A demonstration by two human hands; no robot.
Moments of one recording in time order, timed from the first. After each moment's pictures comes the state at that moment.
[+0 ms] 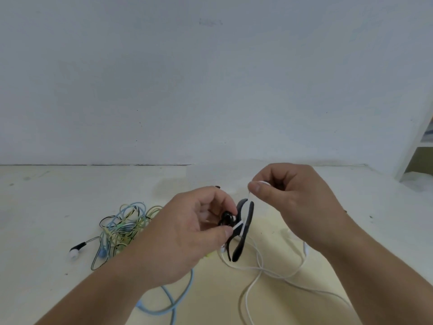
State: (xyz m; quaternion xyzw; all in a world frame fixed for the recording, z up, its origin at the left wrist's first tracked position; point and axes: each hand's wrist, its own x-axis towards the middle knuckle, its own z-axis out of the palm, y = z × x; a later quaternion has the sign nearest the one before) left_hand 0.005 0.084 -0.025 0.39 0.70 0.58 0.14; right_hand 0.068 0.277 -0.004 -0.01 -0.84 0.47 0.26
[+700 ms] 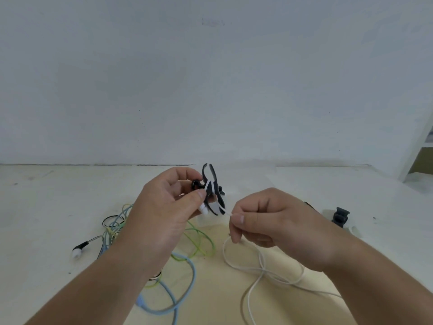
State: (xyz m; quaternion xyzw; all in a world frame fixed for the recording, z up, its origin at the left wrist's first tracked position) left_hand -0.007 0.085 -0.023 0.23 0.65 0.73 0.02; right_hand 0.071 0.263 -0.010 0.14 -0.81 0.57 -0.02
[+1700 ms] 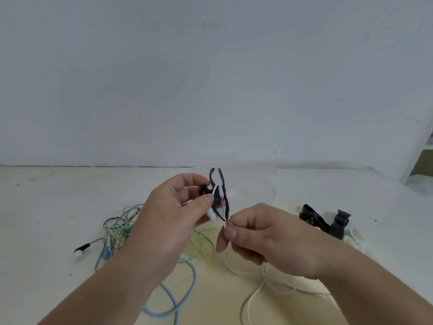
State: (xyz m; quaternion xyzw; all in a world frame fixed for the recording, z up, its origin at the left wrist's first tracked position) left_hand 0.000 0.089 -0.024 0.21 0.64 0.74 0.05; right_hand 0.067 0.258 -0.020 0.11 -0.86 0.49 -0.05
